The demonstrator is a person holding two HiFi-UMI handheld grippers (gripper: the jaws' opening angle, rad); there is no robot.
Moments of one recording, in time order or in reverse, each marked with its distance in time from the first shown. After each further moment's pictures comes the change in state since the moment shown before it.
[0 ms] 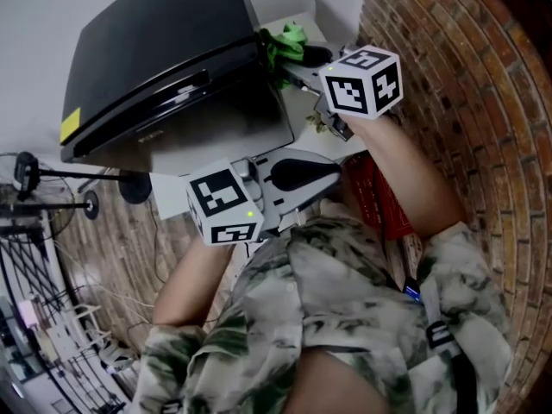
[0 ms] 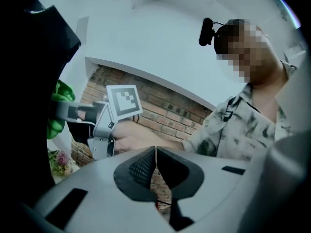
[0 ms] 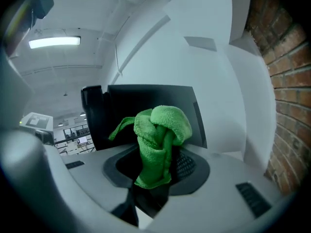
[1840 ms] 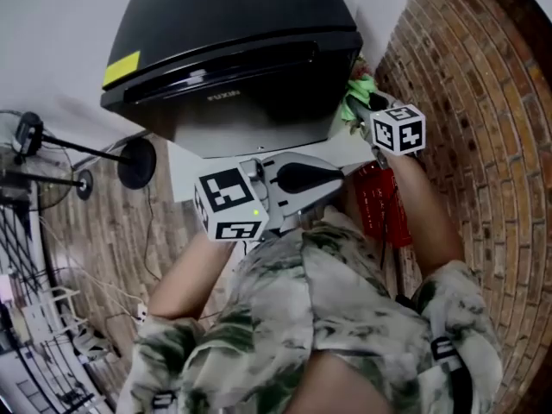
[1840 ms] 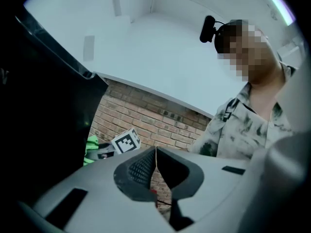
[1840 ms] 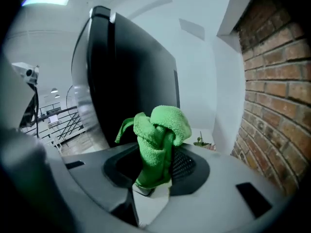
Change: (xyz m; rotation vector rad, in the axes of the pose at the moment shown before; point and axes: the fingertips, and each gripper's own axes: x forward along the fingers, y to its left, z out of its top) left arm -0.107 -0.028 -0.016 0.014 -0.078 0.019; right arm -0.014 -0.033 -0.133 -0.073 0.221 -0.347
